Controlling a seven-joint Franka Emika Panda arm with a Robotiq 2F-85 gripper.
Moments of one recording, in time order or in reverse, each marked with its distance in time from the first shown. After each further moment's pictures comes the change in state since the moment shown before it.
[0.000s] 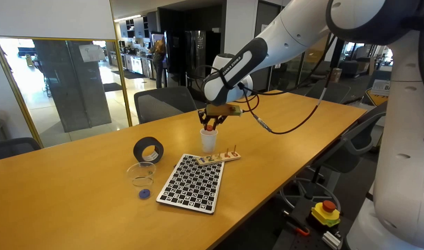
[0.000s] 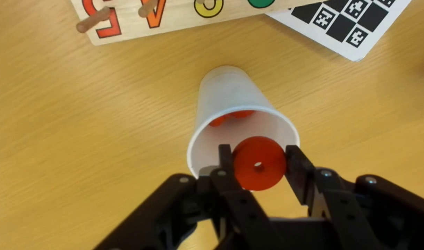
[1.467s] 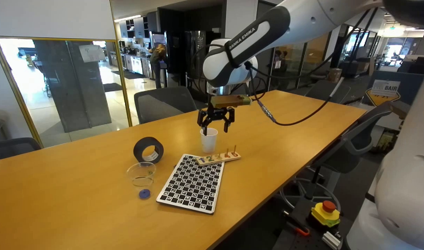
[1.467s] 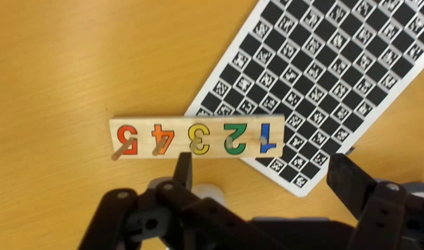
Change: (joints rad) arm 0.040 -0.221 0.055 -0.089 0.049 -0.430 -0.114
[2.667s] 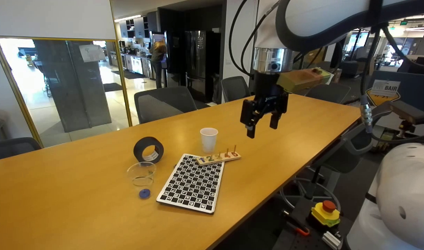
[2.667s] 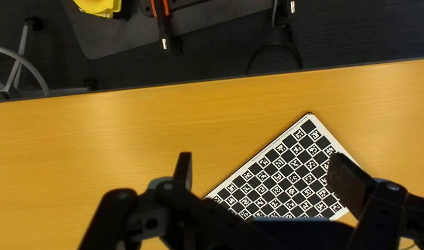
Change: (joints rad) arm 0.019 -0.819 0.164 -0.430 -0.006 -0.405 -0.036
